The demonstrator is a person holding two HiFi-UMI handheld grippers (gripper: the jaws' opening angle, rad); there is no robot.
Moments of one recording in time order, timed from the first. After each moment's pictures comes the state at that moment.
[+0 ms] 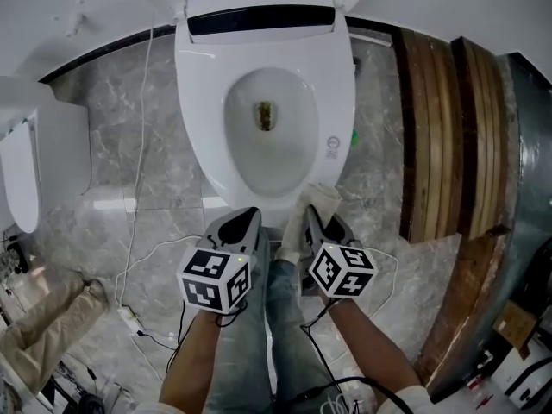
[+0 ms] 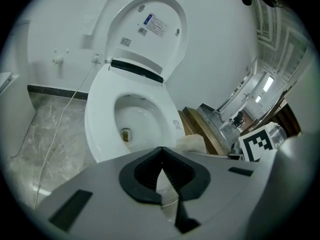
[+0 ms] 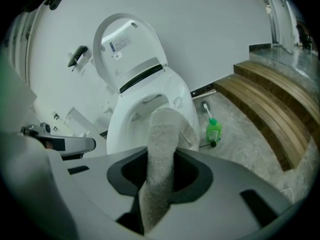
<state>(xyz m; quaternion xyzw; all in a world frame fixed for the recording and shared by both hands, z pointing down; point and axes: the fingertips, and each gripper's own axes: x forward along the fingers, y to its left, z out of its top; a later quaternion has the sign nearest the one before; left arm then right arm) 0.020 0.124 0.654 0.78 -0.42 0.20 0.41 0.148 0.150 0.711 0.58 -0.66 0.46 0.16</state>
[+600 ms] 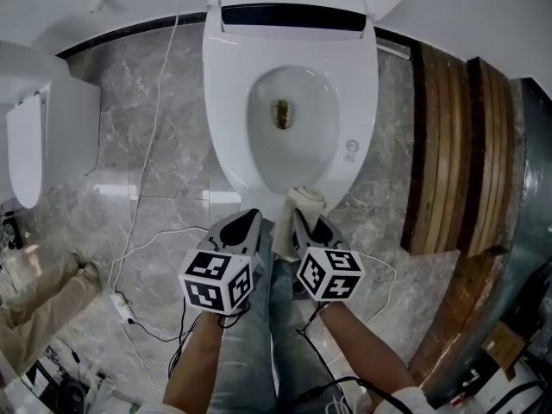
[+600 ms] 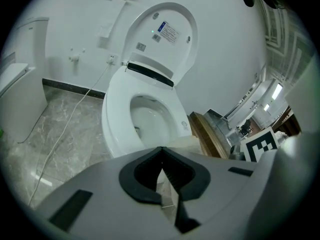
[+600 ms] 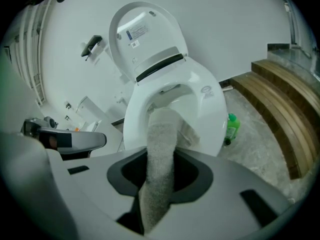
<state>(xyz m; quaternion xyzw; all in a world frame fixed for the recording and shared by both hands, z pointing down) -0.011 0.139 0.657 0.76 -0.47 0.17 0.43 0.087 0.155 0.712 0.51 -0.70 0.46 0.19</state>
